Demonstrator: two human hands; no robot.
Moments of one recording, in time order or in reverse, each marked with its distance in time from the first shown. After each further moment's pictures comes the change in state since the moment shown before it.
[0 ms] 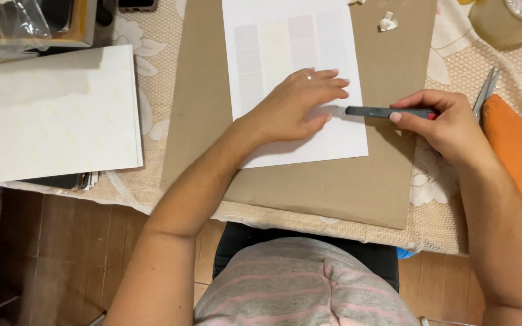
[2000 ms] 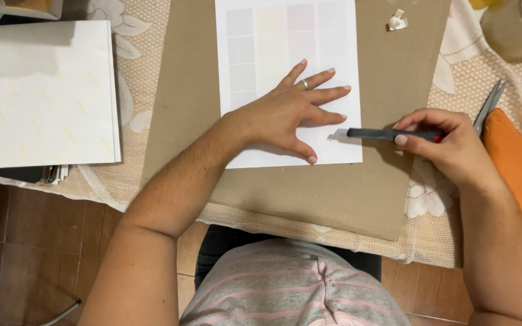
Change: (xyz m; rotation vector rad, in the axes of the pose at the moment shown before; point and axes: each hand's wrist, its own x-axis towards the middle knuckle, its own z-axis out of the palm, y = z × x) left_hand -0.005 -0.011 -0.006 0.013 -0.288 0.046; right_hand 0.011 0.038 -0.015 0.016 -0.149 -0.124
